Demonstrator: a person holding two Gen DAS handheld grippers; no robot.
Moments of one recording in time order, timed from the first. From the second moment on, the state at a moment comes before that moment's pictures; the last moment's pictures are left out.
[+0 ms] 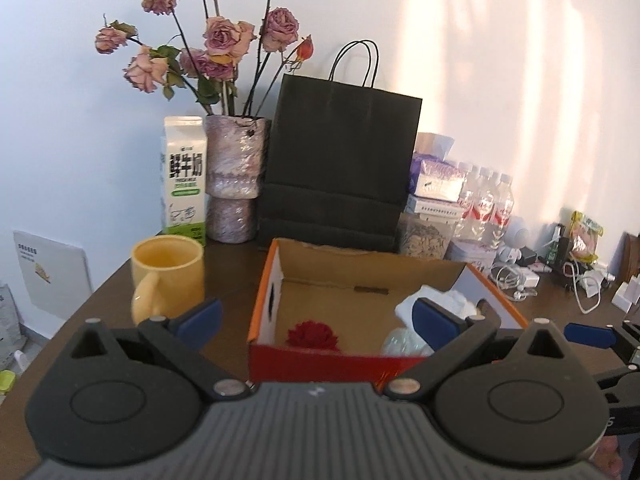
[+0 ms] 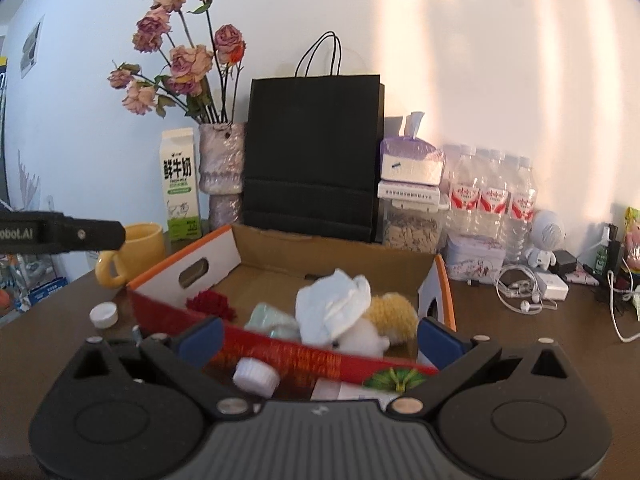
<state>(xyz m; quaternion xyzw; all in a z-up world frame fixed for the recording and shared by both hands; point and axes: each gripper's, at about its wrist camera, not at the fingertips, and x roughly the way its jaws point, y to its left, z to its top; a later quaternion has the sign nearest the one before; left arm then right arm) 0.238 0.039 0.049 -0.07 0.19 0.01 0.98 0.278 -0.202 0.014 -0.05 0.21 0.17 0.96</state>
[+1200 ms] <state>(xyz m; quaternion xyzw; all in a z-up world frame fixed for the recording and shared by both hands) 0.142 0.079 -0.003 -0.06 0.26 0.04 0.96 0.234 -0.153 -0.066 -0.06 0.36 0.16 0.92</state>
